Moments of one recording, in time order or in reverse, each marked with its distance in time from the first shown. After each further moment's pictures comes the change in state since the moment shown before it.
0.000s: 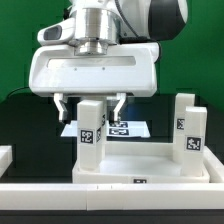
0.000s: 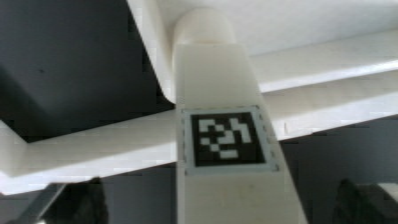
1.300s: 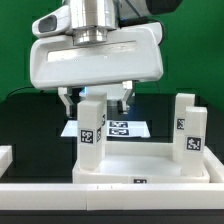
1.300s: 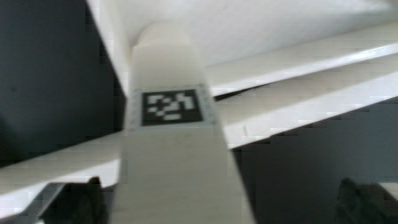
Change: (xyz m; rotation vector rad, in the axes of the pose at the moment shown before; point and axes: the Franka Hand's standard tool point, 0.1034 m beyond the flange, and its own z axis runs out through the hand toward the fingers) arm 0.007 -0.019 -0.010 0.097 -0.255 0.037
